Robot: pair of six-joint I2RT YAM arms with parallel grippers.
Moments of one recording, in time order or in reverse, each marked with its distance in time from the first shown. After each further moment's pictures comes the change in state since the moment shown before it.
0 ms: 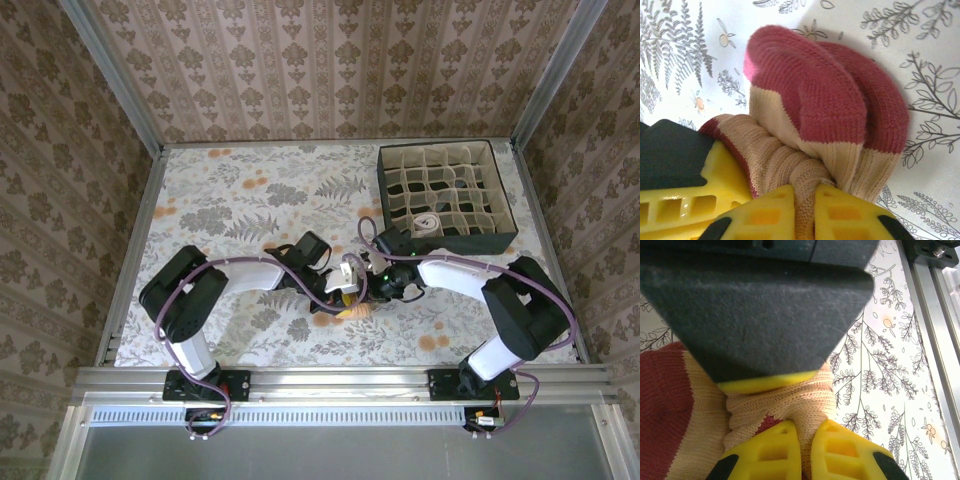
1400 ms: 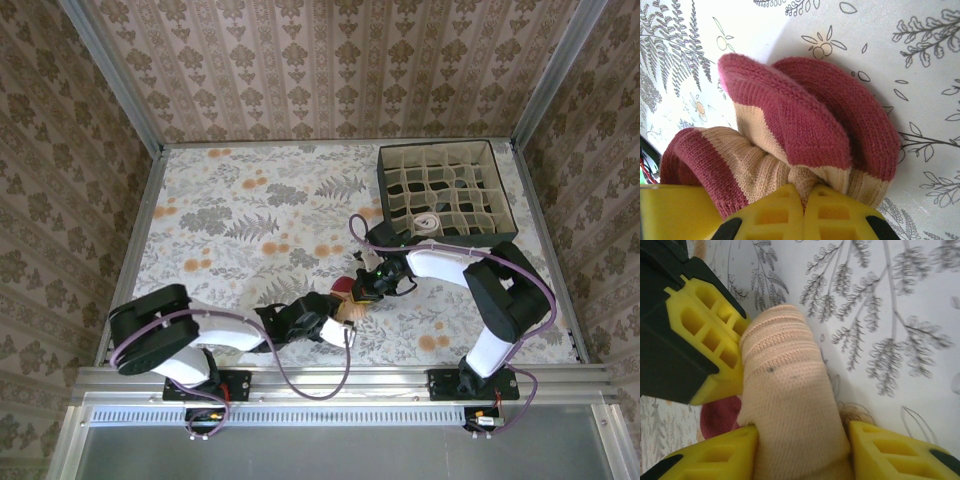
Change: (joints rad) left arm -0.386 -0.223 -0.416 0.570 -0.898 0.428; right arm -0.004 0.130 0.095 -0.055 -0.056 -0.035
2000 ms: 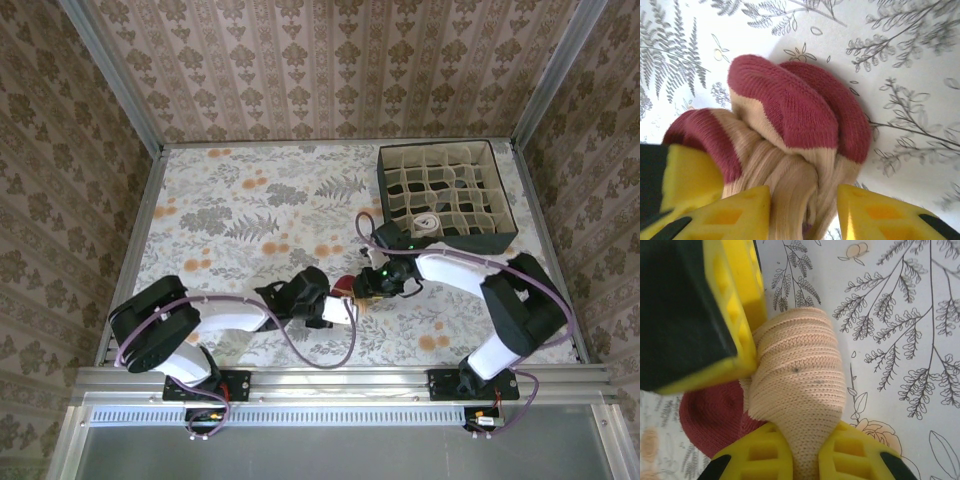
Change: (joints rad) left arm 0.181 0.000 0.143 -0.244 0.329 -0.217; right arm -0.006 -0.149 -0.032 -0.031 0.120 -0.018
